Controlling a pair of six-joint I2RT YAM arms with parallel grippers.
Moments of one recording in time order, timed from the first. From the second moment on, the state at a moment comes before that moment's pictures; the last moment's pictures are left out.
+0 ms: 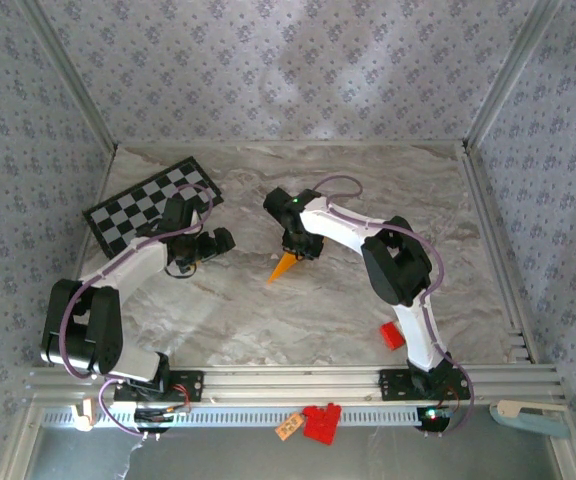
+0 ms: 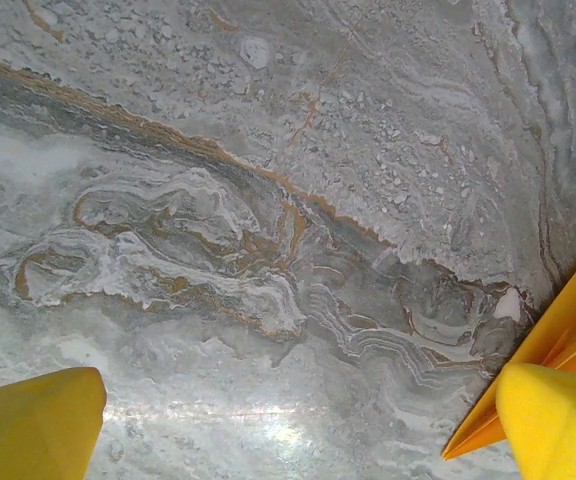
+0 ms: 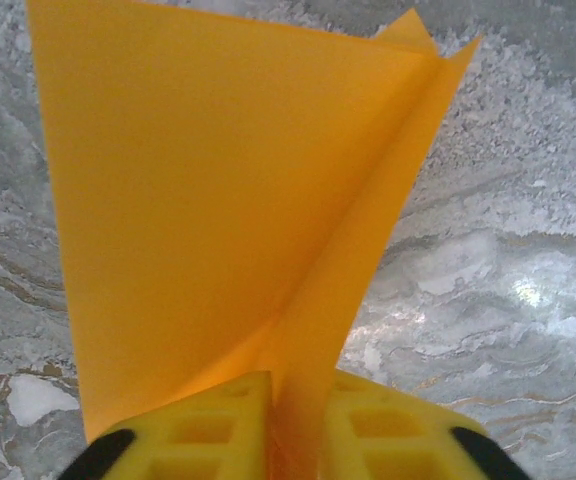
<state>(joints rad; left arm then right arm) -0.24 1.43 0.84 -0.48 0.22 -0.61 0.74 2.13 1.70 -1.05 0.16 1.08</state>
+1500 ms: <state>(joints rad) -0.16 1.43 0.70 -0.20 0.52 -0.78 0.60 2.06 1.36 -0.31 -0.55 0.59</state>
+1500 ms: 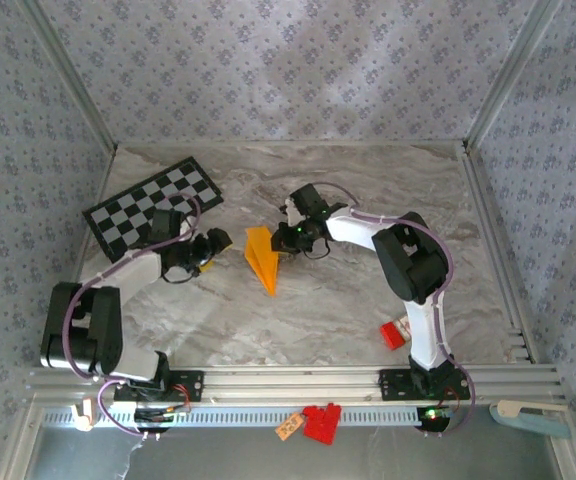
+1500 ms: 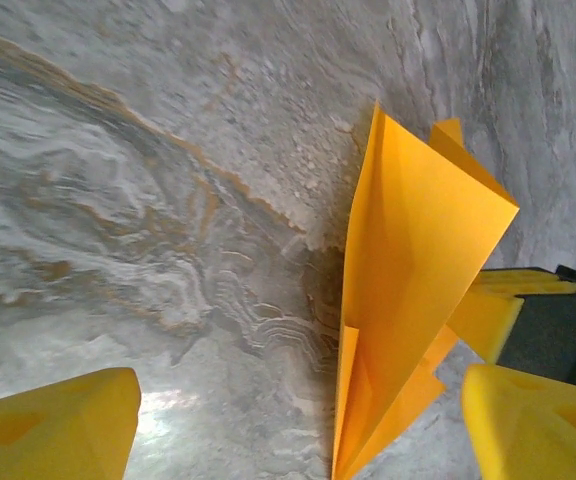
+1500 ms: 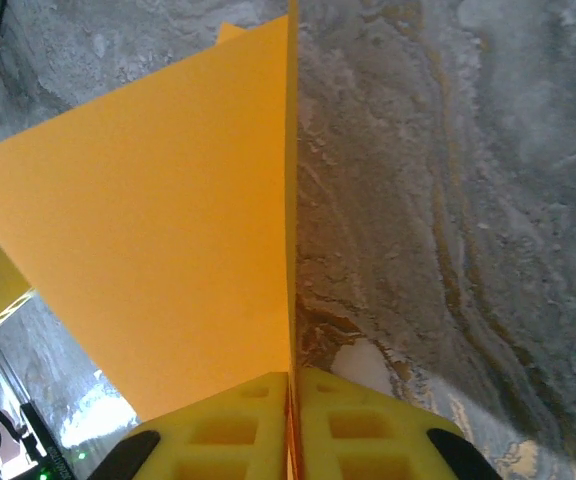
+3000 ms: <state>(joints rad) -0.31 1.66 0.77 -0.06 0.50 -0.91 0.56 2.05 1.27 -0.20 -0.56 0.65</state>
